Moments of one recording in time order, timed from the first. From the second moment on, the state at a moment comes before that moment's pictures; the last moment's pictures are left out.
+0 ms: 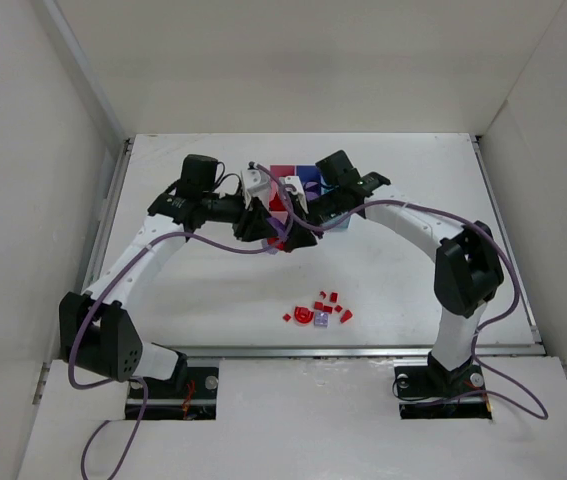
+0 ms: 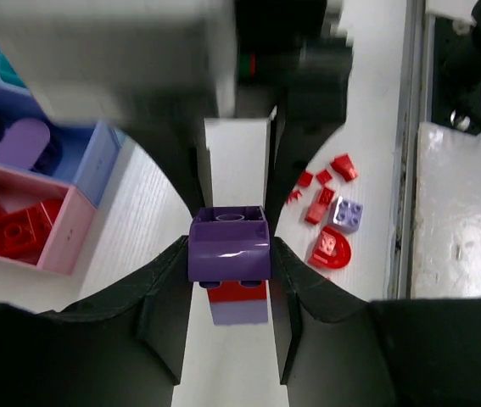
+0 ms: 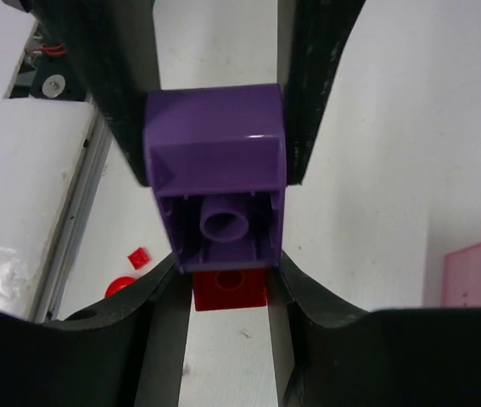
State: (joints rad) left arm -0.34 1.37 1.18 -0.55 0.96 0.49; right arm 0.59 1.85 1.54 -0.62 -1.04 -0.73
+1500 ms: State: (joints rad) left arm -0.45 1.97 1.49 -0.01 0.45 0.09; right arm 0.26 1.74 1.31 -0.49 -0.81 -0.49
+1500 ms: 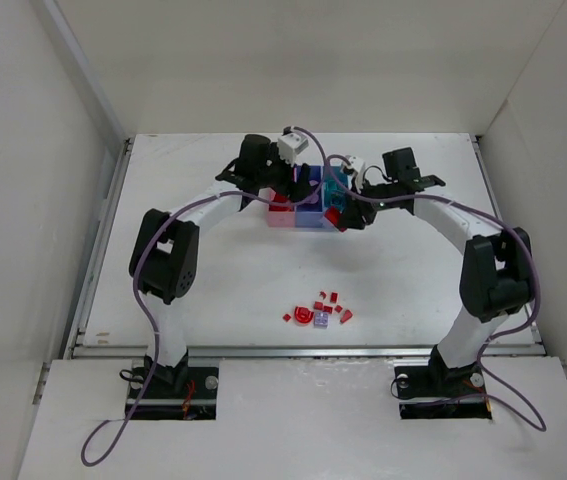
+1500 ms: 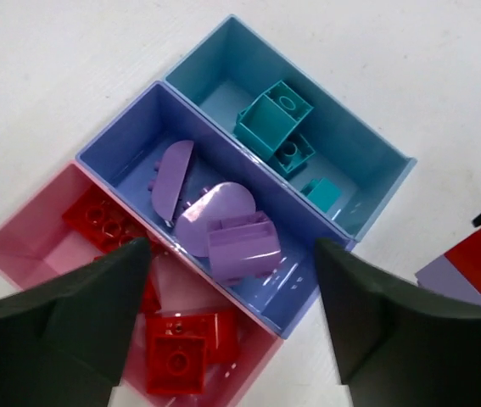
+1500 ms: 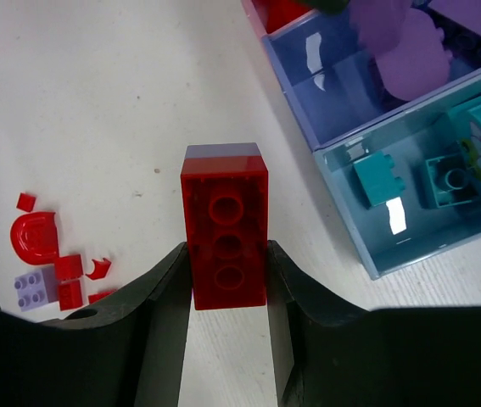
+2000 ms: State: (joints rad) left arm -0.43 1.93 1.58 -0.44 0.86 0.60; right arm 0.26 1.61 1.34 -0.52 -0.75 -0.50
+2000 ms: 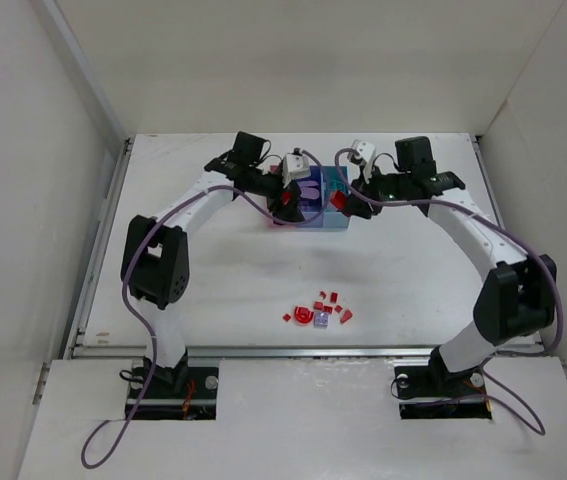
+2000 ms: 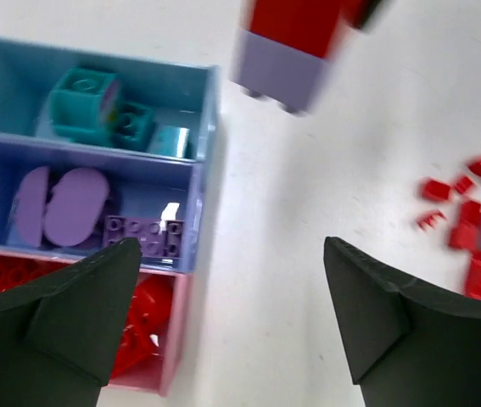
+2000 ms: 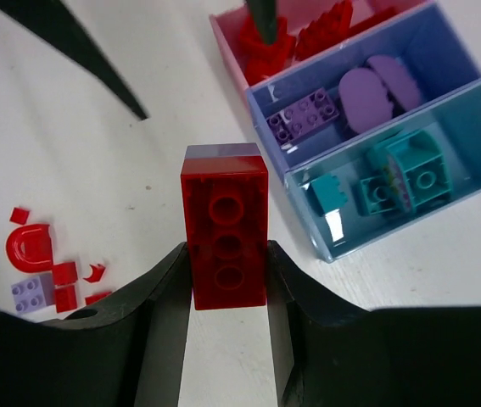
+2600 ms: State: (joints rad) left arm -0.50 1.82 1.60 -0.65 1.07 0.77; right arm 0.43 1.46 1.31 -0.49 -0.70 -0.56
